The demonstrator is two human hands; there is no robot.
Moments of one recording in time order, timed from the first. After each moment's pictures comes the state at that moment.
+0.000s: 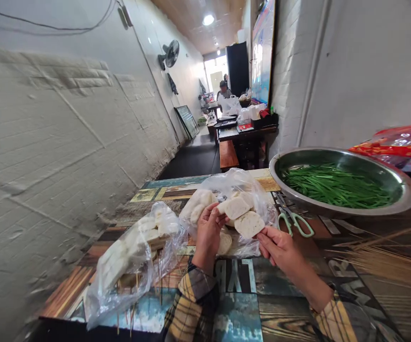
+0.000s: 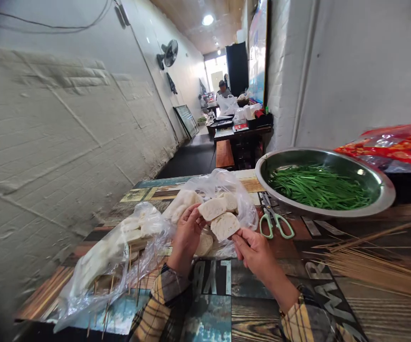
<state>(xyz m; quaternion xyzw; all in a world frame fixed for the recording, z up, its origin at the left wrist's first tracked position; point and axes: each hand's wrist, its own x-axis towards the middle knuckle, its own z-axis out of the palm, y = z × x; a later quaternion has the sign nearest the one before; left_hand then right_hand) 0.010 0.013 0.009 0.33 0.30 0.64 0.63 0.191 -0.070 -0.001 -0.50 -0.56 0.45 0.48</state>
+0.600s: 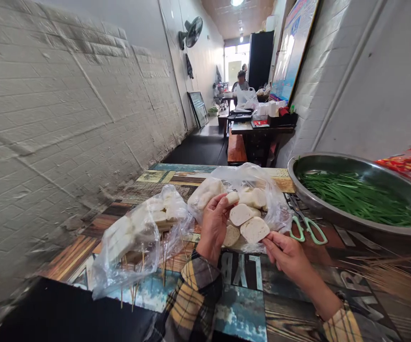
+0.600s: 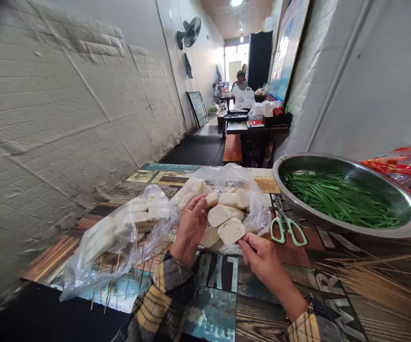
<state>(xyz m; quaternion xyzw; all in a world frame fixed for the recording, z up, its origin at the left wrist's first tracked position) 0.003 0.009 0.017 0.25 0.27 0.66 0.65 0.189 -0.072 -0.018 -0.55 -0.66 0.36 0.36</state>
